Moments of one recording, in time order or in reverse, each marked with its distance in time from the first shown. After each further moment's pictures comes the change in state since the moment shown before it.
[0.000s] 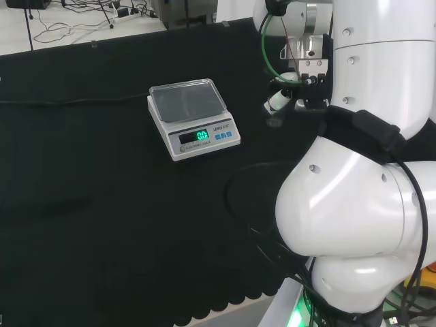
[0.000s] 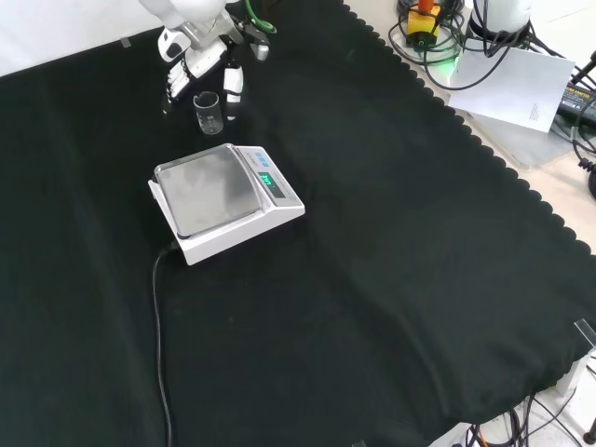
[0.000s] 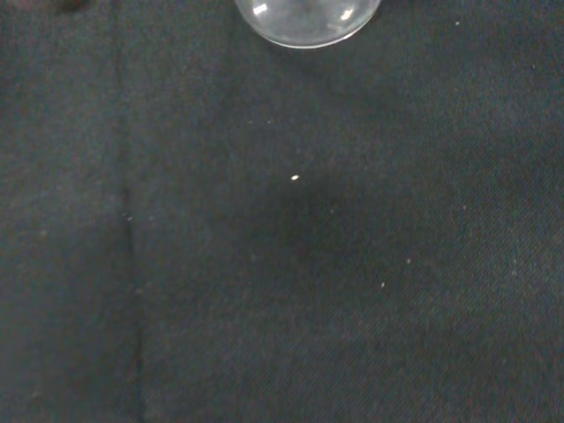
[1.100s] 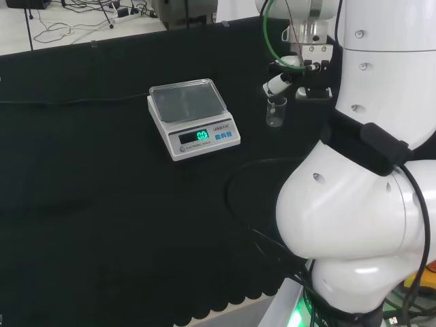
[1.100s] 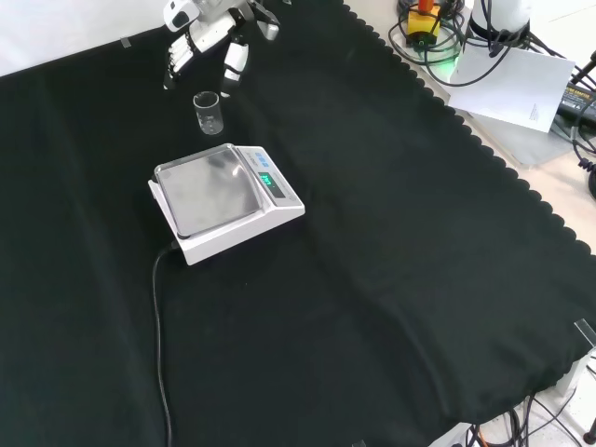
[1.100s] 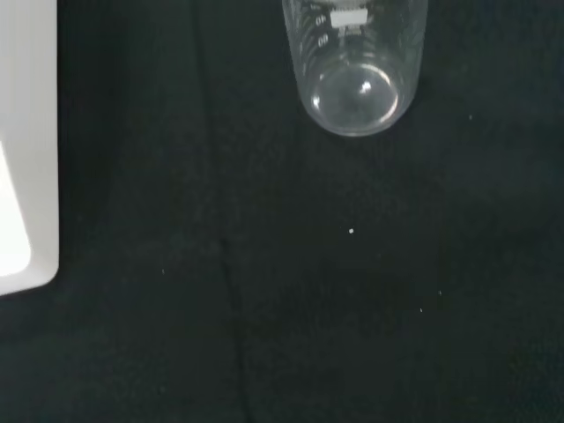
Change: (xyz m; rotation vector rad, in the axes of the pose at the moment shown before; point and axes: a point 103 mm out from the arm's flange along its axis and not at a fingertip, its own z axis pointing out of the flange) arm 0.017 -0.042 -0.037 -0.080 0.015 -0.015
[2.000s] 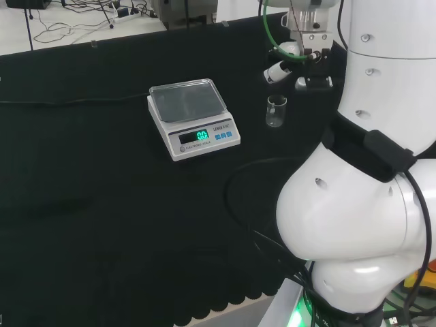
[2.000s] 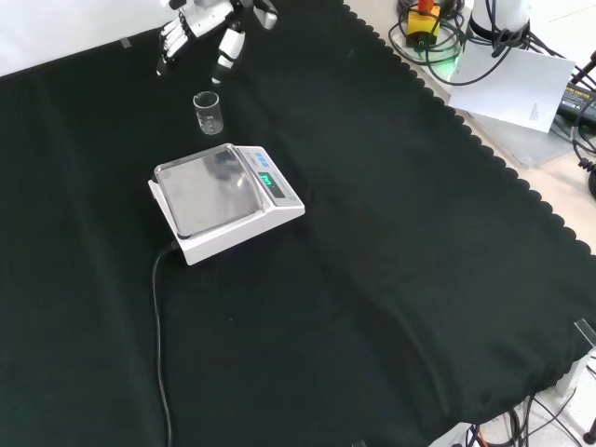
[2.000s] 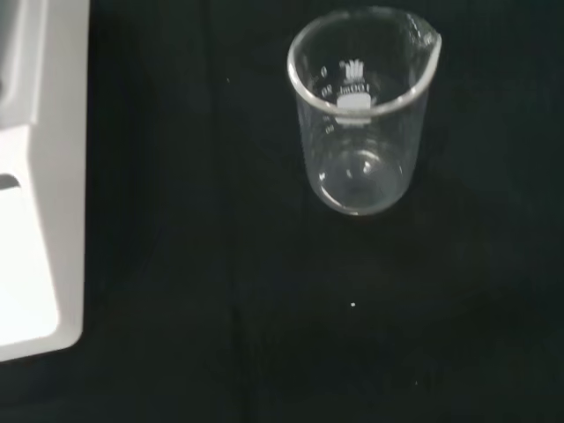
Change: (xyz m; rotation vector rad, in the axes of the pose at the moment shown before) arm 0.005 -0.007 -0.028 -0.084 -0.023 -0.003
